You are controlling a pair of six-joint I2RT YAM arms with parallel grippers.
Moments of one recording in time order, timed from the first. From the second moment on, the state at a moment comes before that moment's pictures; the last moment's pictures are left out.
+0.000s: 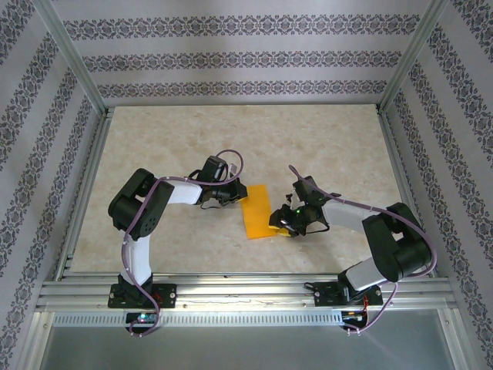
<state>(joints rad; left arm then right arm) -0.49 1.97 0.98 0.16 0.54 -0.85 0.43 1.49 0.61 -0.32 -0.63 0.82</state>
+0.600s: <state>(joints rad) -0.48 1.97 0.98 0.16 0.55 -0.85 0.43 1.46 0.58 -0.31 -0.63 0.81</state>
